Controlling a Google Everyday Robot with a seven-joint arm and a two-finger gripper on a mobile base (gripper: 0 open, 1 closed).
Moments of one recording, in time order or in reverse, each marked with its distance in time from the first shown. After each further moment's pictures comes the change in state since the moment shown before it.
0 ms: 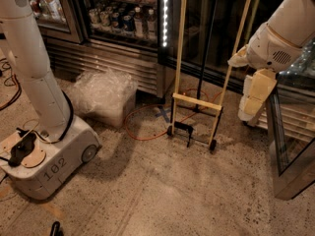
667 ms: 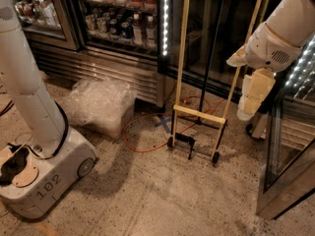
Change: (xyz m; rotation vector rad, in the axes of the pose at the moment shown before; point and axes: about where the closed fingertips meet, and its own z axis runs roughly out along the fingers) arm 0.000 0.000 0.000 0.000 0.000 0.000
